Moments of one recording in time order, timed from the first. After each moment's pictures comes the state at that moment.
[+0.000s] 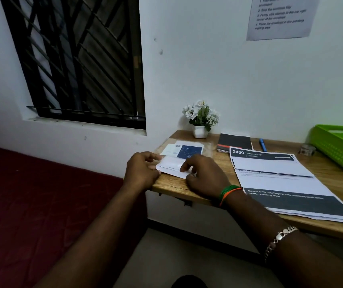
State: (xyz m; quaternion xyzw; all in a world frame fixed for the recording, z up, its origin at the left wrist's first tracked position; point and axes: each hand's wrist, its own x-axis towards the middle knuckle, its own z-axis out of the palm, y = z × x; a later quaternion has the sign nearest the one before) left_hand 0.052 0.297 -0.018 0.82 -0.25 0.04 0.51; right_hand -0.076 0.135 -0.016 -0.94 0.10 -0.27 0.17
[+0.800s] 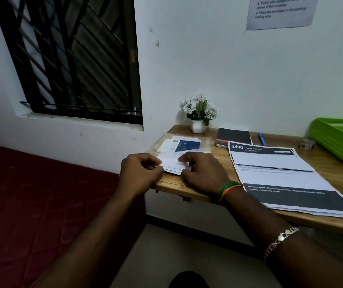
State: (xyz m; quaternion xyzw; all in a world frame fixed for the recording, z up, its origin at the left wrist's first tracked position) left_hand 0.040 0.305 -0.032 0.78 -0.30 0.08 0.54; right_hand -0.073 0.131 -0.020 -0.93 0.13 -0.27 0.20
